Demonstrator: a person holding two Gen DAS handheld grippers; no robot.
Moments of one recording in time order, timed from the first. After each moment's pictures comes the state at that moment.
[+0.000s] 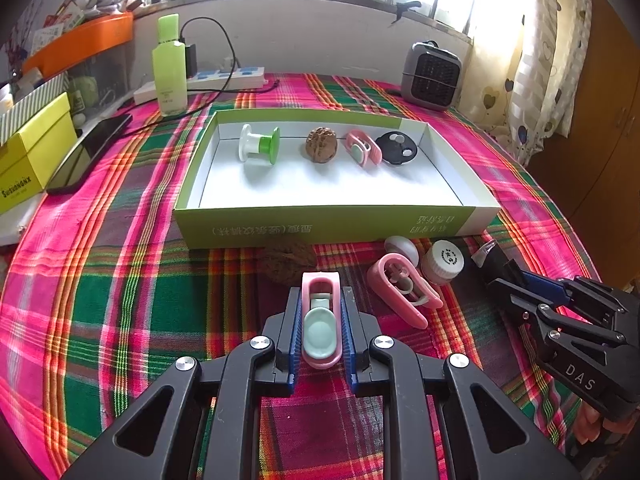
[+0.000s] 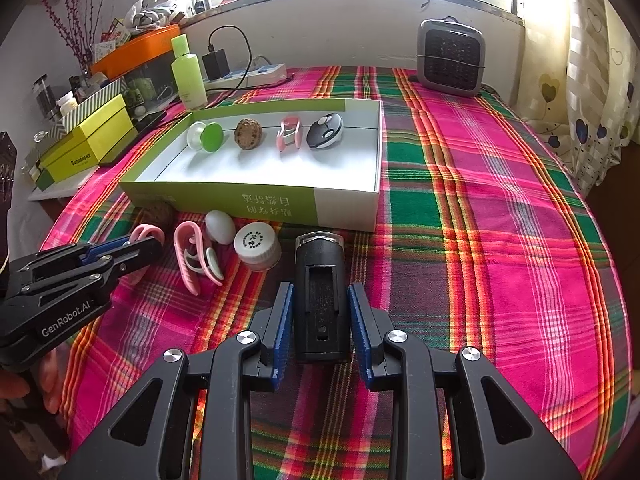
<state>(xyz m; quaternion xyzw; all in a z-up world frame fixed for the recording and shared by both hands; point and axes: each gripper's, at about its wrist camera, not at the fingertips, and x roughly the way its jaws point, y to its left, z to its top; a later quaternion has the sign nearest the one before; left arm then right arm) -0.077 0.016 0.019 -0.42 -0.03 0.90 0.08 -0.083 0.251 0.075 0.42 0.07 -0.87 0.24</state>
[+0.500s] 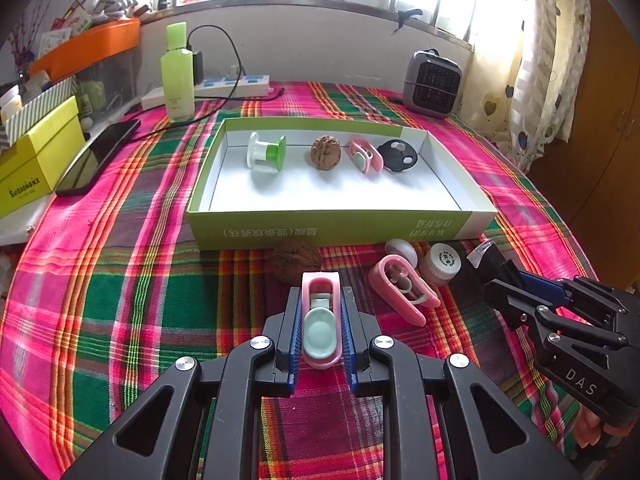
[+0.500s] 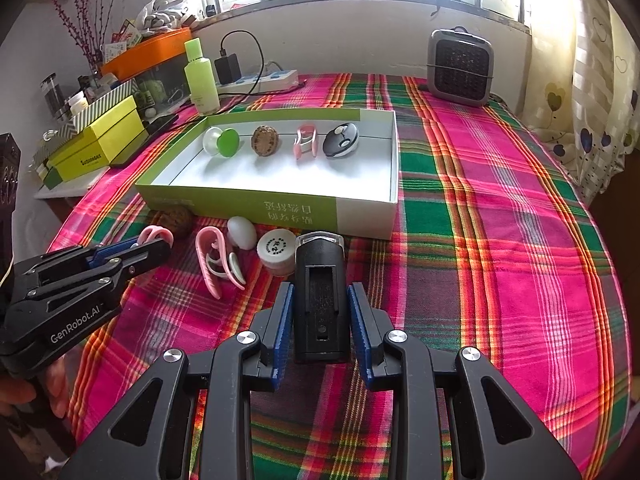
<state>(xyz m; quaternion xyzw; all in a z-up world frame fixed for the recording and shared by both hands) -0.069 0.013 0.025 -0.41 -0.03 0.91 0.07 -0.076 0.245 0.083 0.41 0.07 -0.87 0.25</state>
